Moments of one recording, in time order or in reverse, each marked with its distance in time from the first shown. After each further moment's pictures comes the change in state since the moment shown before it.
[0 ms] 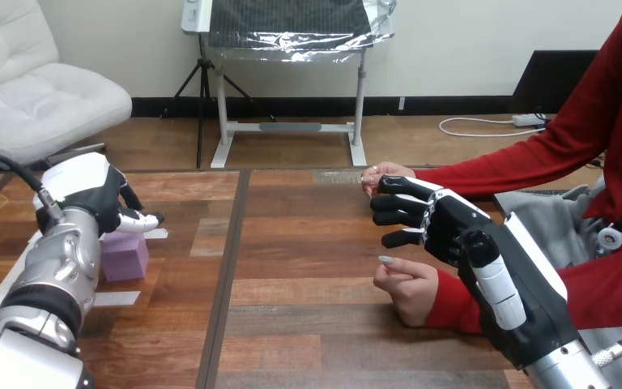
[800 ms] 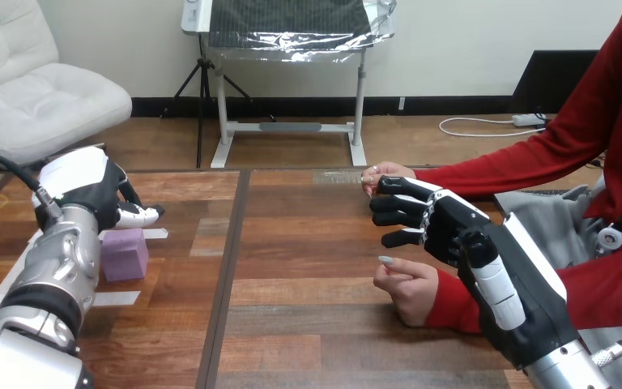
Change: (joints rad) left arm 0.000 0.000 0.014 0.000 -0.004 -0.011 0.033; right arm 0.000 0.000 0.000 0.000 -0.004 0.000 0.000
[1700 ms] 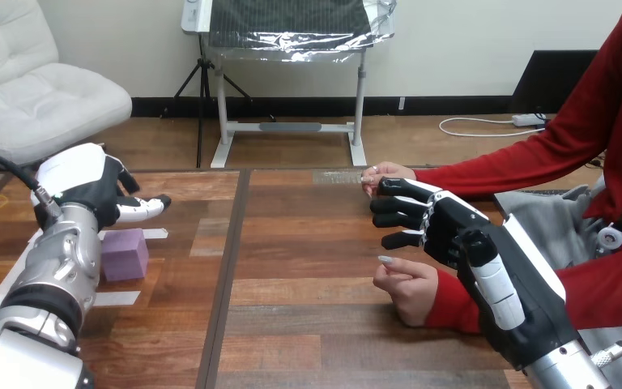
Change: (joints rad) left arm 0.000 -0.002 0.005 0.000 -0.002 -0.003 0.020; right arm 0.000 0.000 0.000 0.000 0.004 0.018 0.000
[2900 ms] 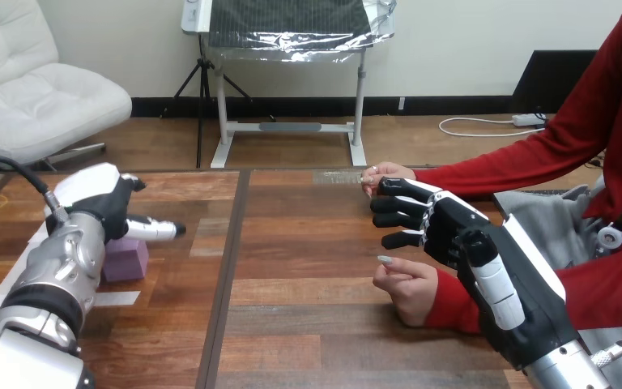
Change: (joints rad) left arm 0.000 -0.001 -0.008 0.000 0.009 0.005 -0.185; right arm 0.000 0.000 0.000 0.000 0.000 0.000 0.000
